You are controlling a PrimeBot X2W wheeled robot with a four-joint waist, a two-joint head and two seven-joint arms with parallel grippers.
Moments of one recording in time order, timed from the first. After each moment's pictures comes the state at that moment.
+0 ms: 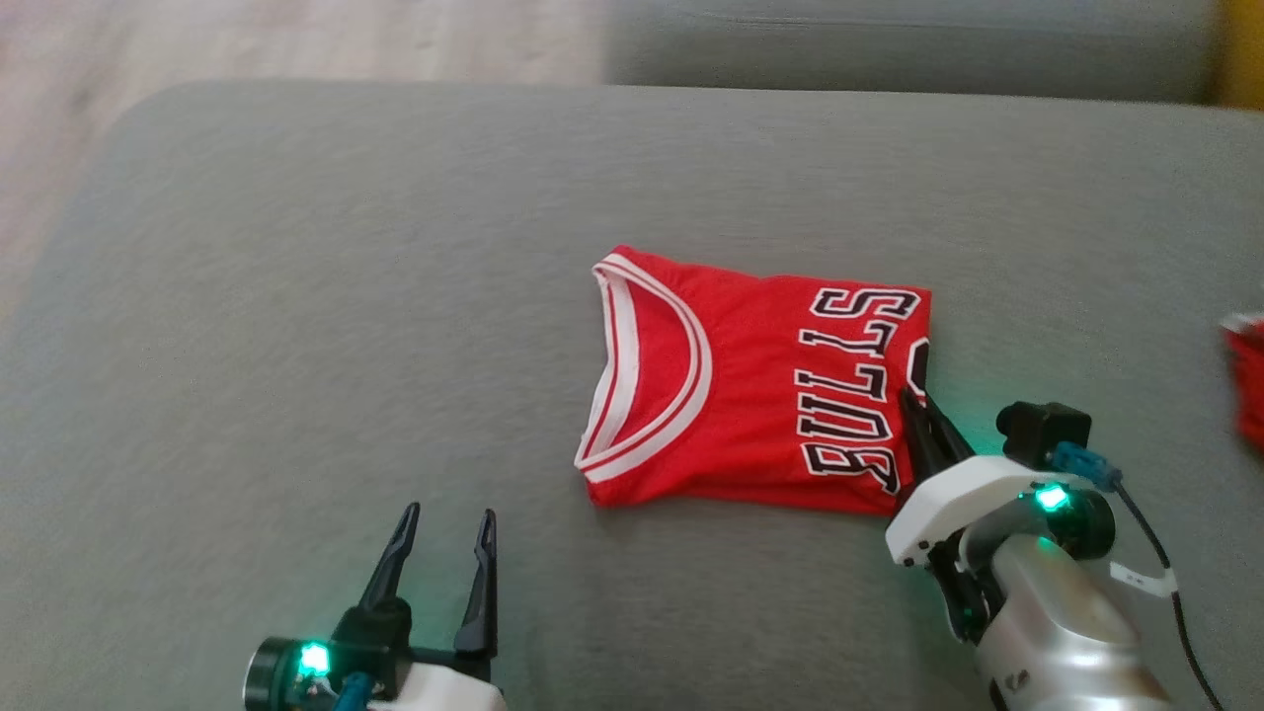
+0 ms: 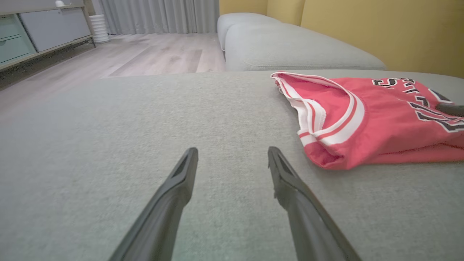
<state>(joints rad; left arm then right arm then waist) 0.00 0.05 -0.28 0.35 -0.11 0.05 -0.25 -0.46 -0.05 0.18 1.00 0.33 0.13 -0.25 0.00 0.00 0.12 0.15</state>
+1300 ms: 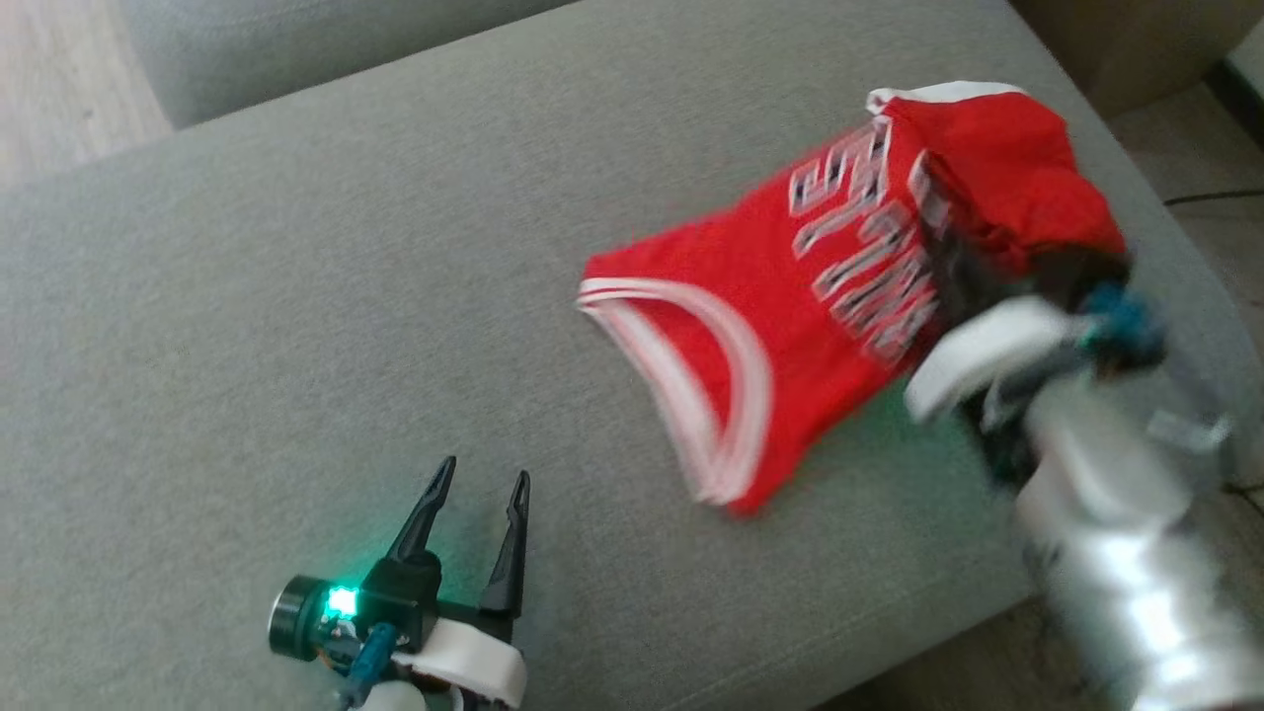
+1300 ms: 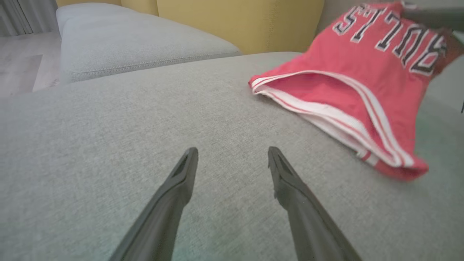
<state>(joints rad) -0.10 0.05 -0.32 0.40 -0.09 0.00 -0.25 -0.56 -0.10 0.21 0.77 0.23 0.13 -0.21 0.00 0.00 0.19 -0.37</state>
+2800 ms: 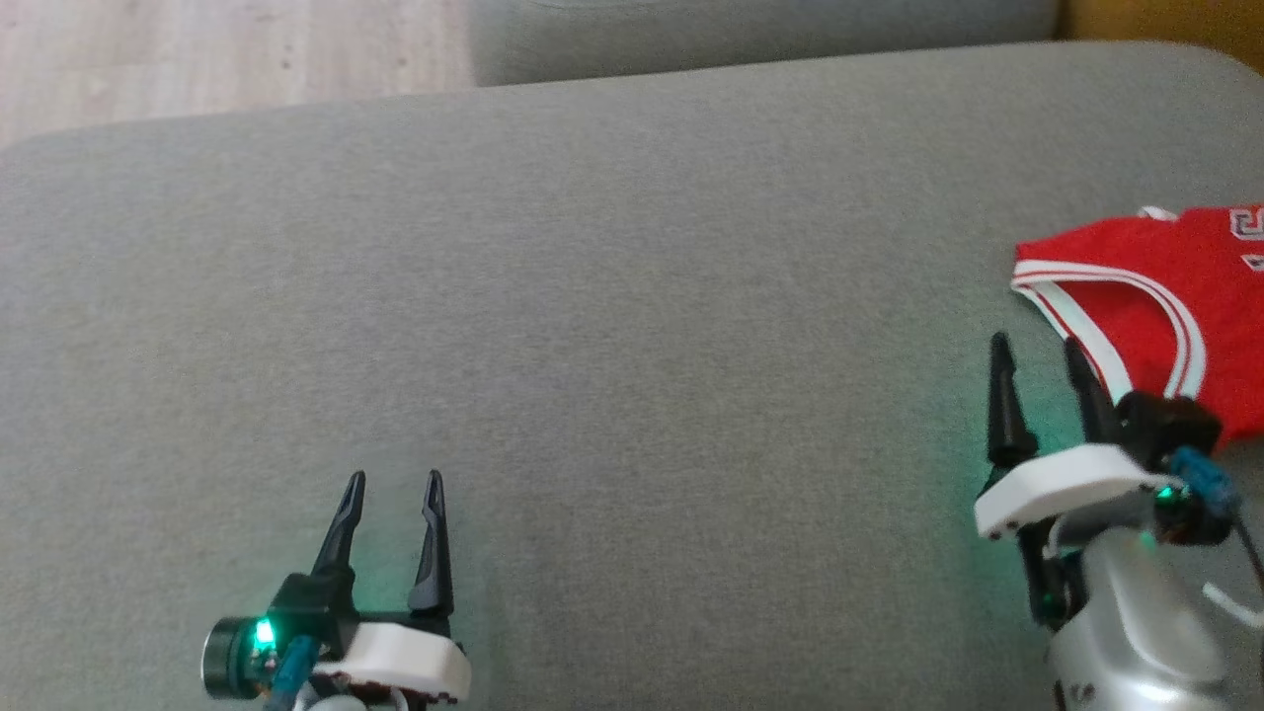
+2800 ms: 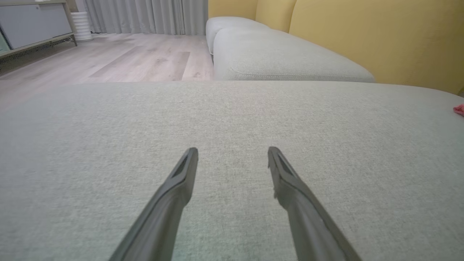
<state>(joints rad) -0.06 0.05 -0.19 0.38 -0.17 0.03 -0.25 -0.33 -0.06 -0.10 0.66 0.12 0.13 -0.25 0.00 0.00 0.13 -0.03</state>
